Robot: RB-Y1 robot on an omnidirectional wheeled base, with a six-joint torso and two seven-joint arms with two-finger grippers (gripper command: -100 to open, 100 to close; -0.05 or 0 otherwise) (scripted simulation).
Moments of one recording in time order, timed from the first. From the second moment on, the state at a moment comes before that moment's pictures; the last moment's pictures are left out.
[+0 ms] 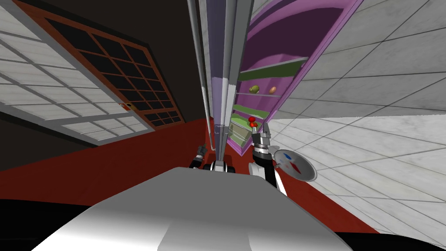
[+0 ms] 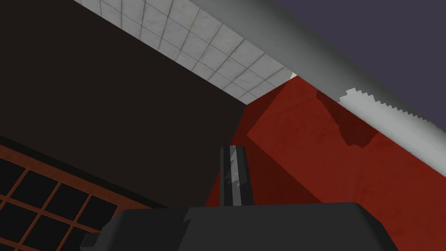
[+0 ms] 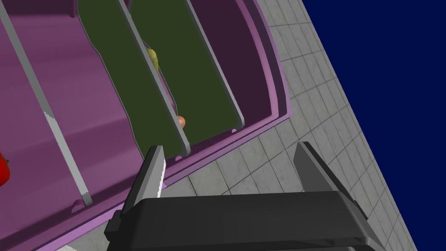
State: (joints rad) left arm 0.28 0.14 -0.27 -1.27 0.23 -0.66 0.49; right arm 0.49 -0.03 0.06 -2.34 0.12 -0.40 -0.13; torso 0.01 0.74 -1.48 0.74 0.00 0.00
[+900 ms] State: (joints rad) left arm 0.28 0.18 -0.31 -1.30 0.22 -0.64 0.53; right arm 0.49 -0.03 0.06 -2.34 0.12 -0.40 -0.13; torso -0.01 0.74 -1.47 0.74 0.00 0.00
